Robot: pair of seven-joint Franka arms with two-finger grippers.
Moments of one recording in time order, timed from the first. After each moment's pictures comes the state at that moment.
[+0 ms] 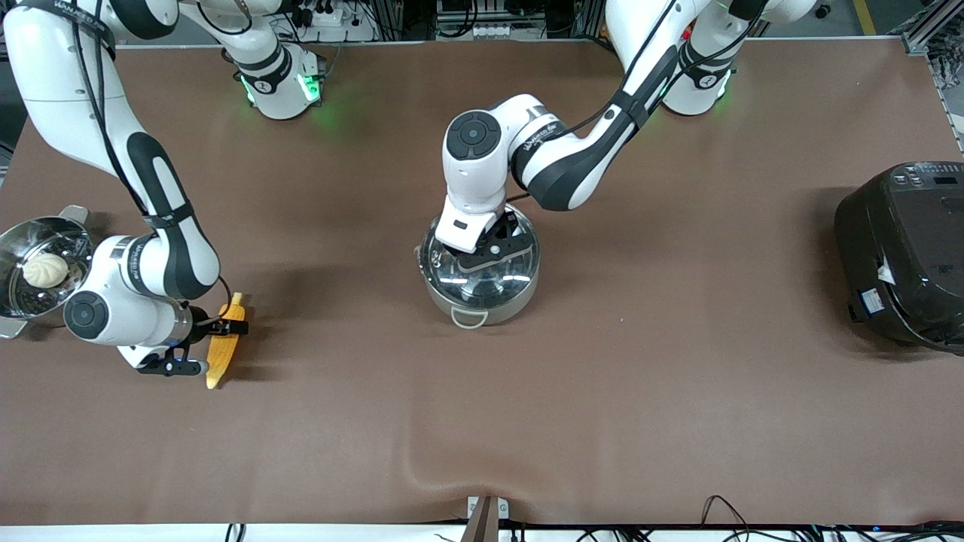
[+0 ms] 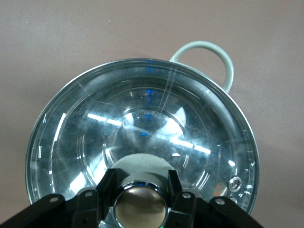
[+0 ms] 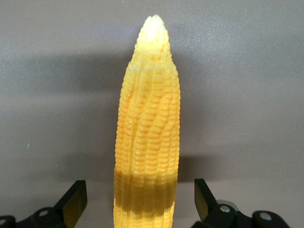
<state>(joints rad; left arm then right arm) -0.67 0.65 -0.22 -1.36 0.17 2.04 -1.26 -0.09 0.67 0.02 -1.70 0.01 2.22 -0.03</state>
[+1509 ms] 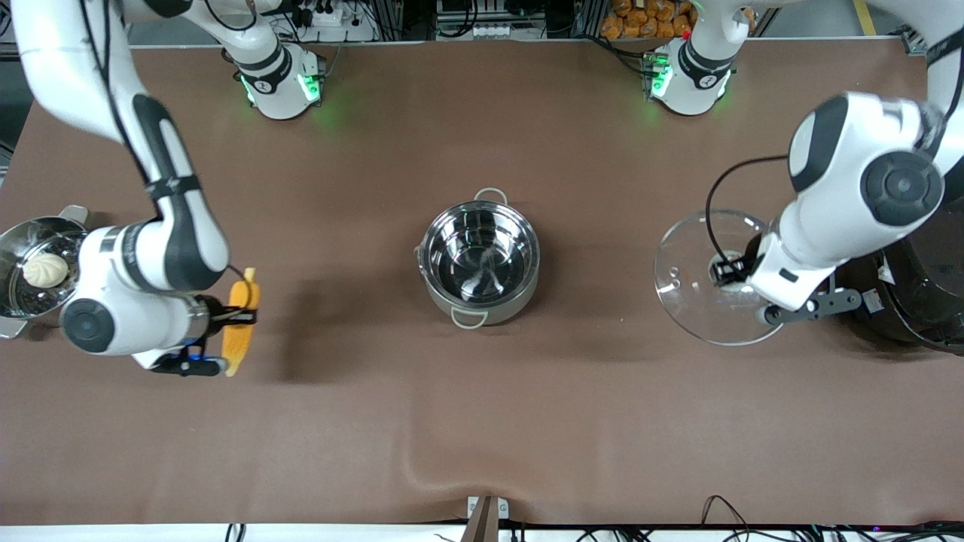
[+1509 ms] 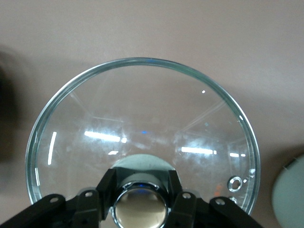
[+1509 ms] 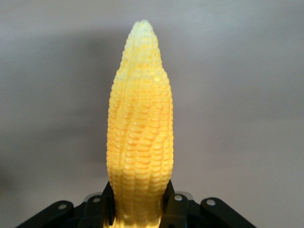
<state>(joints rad) -0.01 0.28 -0.21 -1.68 0.09 1.89 -0.43 0.07 0.58 0.07 -1.48 0.02 1.76 0.19</state>
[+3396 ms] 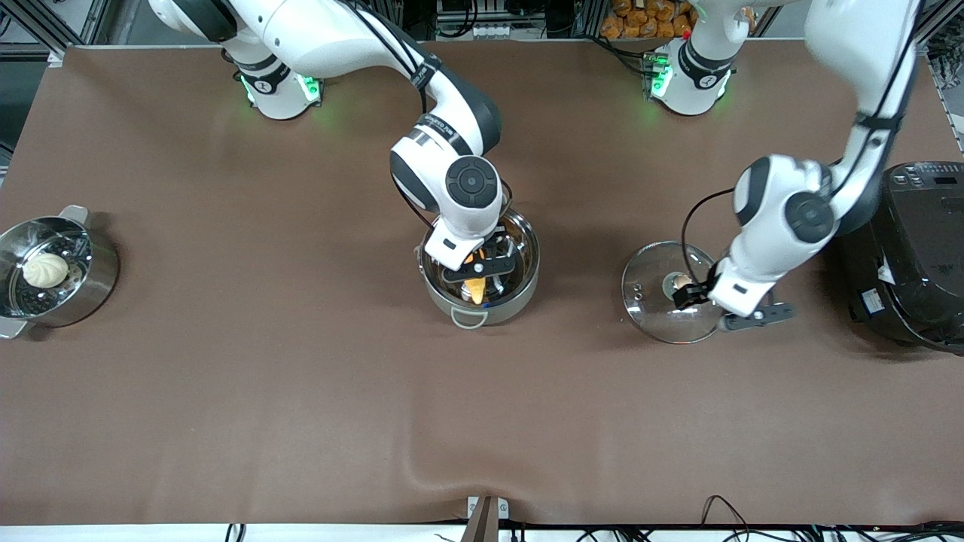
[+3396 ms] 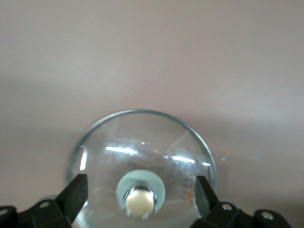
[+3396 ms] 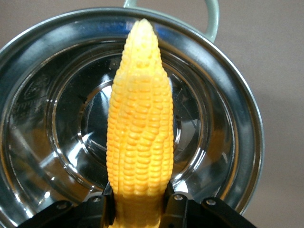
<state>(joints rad) 0.03 0.25 -0.22 -1.98 0.09 2.30 -0.44 0.65 0.72 0.16 -1.30 -0.04 1.87 0.62</state>
